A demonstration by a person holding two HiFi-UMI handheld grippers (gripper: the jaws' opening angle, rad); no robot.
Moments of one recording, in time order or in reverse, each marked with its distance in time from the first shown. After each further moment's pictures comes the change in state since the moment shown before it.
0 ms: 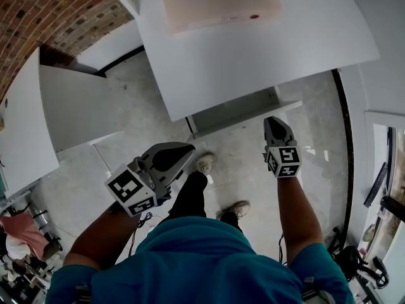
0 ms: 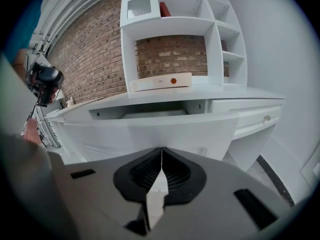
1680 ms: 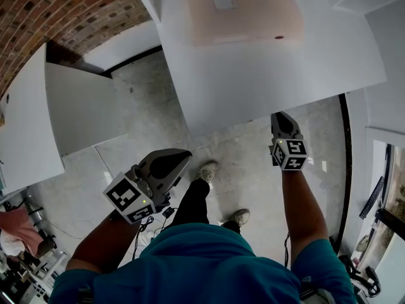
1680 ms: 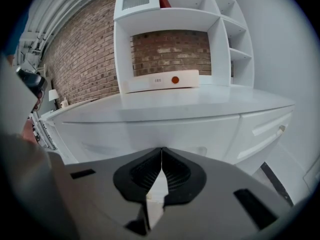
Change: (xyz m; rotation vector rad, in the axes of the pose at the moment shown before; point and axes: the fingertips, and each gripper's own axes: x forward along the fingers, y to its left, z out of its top) left arm -0.039 0.049 0.020 -0.024 -0.066 0.066; right arm 0.068 -0.004 0.053 0.005 0.007 -0.016
